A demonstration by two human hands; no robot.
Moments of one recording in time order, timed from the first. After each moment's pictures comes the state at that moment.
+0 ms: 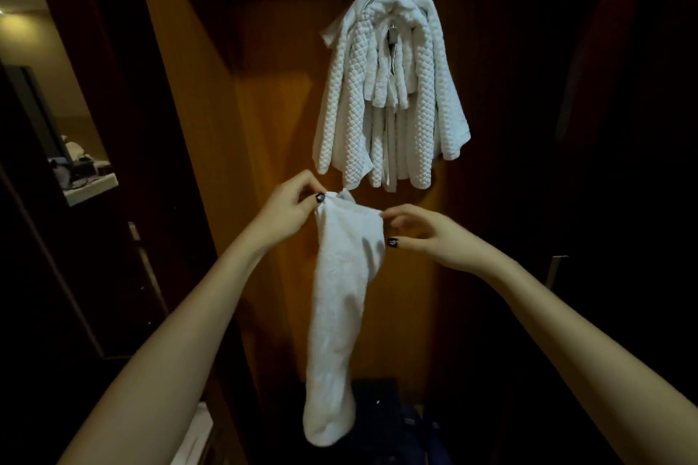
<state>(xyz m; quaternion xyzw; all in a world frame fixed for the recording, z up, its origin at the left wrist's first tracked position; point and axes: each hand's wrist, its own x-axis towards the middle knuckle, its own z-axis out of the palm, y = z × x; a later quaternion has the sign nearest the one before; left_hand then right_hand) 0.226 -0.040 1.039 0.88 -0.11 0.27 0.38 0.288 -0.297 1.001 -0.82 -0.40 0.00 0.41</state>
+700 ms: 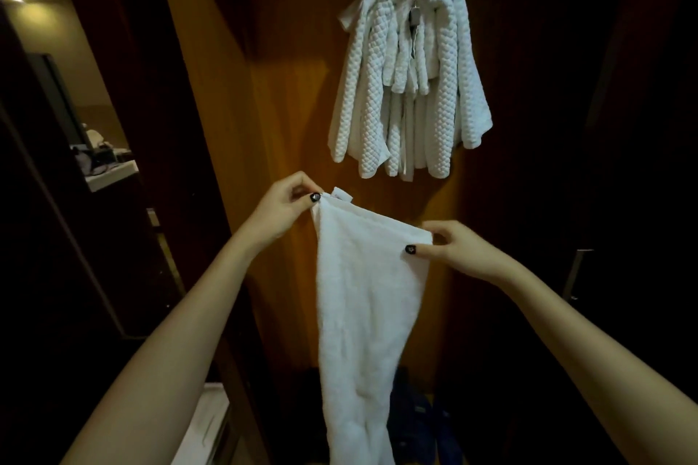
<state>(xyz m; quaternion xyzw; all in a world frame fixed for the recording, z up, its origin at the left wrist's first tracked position) 0.222 -0.002 1.016 0.84 -0.10 0.24 0.48 0.285 -0.290 0.978 -0.82 -0.37 0.06 0.44</state>
